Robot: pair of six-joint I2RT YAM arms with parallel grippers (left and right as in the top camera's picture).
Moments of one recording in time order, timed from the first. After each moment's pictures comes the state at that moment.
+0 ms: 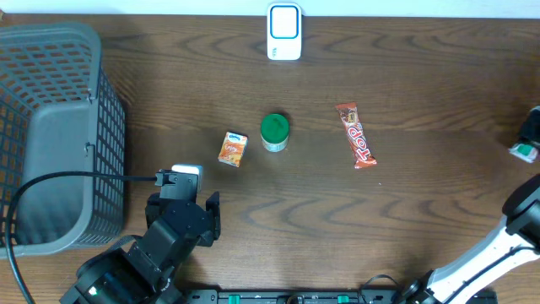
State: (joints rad) left arm -0.78 0.67 0.91 -1.05 -0.40 -0.51; right arm -0.69 2.18 1.83 -1.03 0.04 -0.06
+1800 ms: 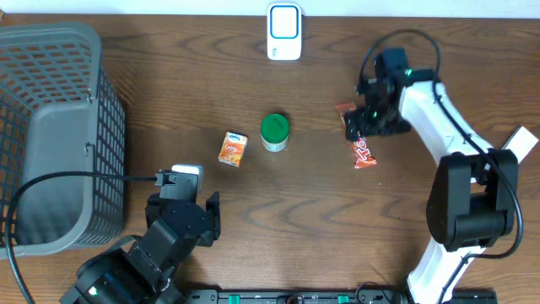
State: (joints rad) left arm -0.78 0.67 0.91 -1.05 -0.40 -0.51; right arm 0.13 1.97 1.42 -0.93 -0.07 -0.06
